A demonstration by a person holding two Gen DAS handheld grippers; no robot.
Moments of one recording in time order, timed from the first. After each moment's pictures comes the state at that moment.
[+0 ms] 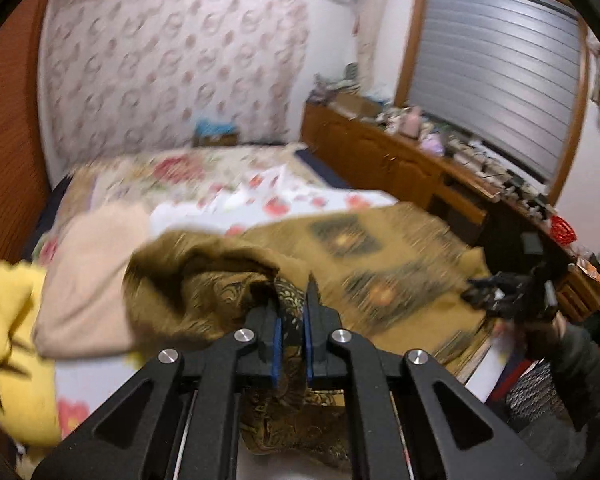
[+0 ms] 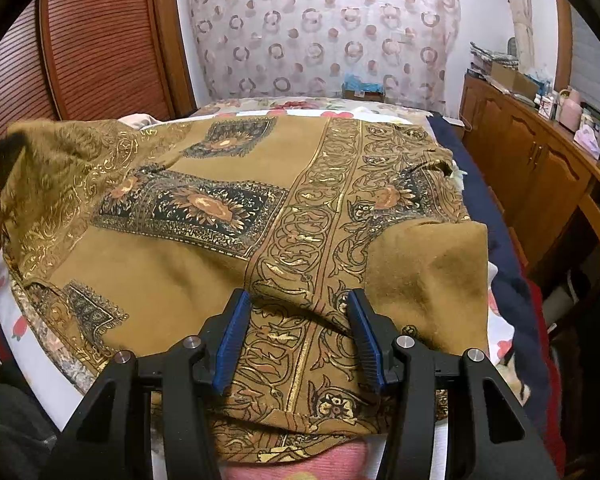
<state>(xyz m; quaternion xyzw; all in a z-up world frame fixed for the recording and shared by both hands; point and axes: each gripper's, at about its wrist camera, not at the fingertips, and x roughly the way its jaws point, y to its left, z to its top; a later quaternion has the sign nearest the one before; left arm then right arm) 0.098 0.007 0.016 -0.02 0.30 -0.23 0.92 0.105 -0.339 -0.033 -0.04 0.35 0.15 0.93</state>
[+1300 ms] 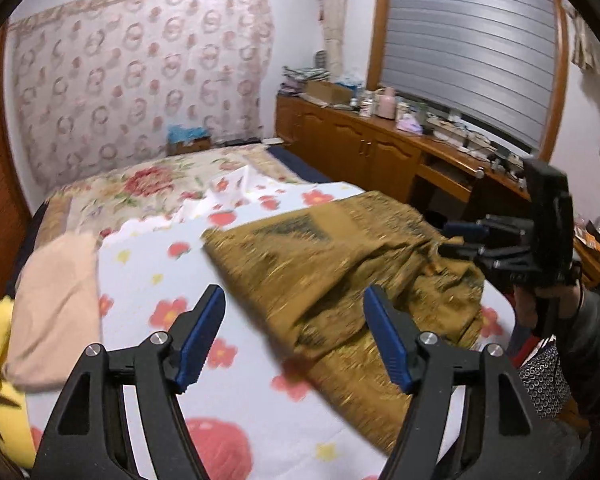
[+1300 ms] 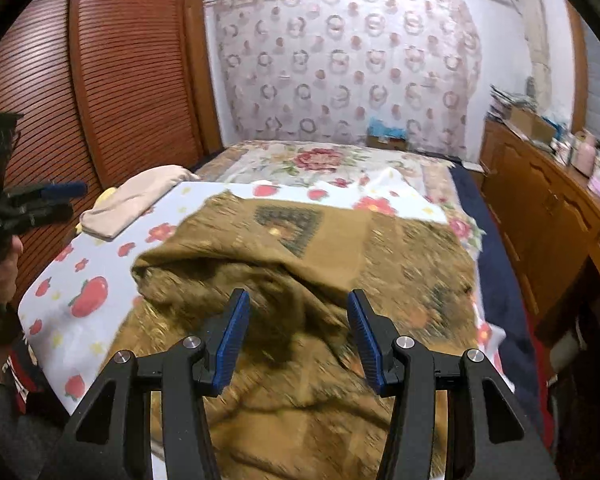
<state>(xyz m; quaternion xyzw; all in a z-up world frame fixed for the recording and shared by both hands) 0.098 -0.056 0.012 0.03 0.31 -0.24 0.92 0.112 -0.293 0.018 -0.06 0.29 0.21 0.93</state>
